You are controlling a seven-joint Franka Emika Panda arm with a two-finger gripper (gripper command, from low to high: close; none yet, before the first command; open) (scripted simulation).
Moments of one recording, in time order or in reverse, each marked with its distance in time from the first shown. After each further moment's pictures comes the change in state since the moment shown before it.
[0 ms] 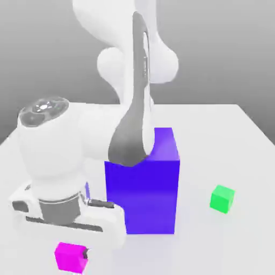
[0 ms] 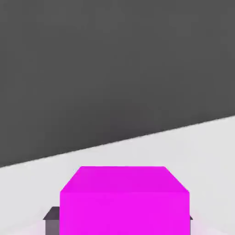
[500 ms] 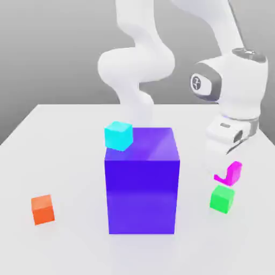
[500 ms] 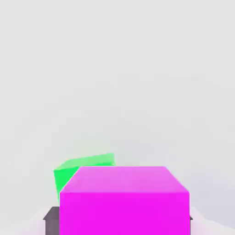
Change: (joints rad) arm 0.488 -0.370 0.323 -0.480 -0.073 0.126 -0.070
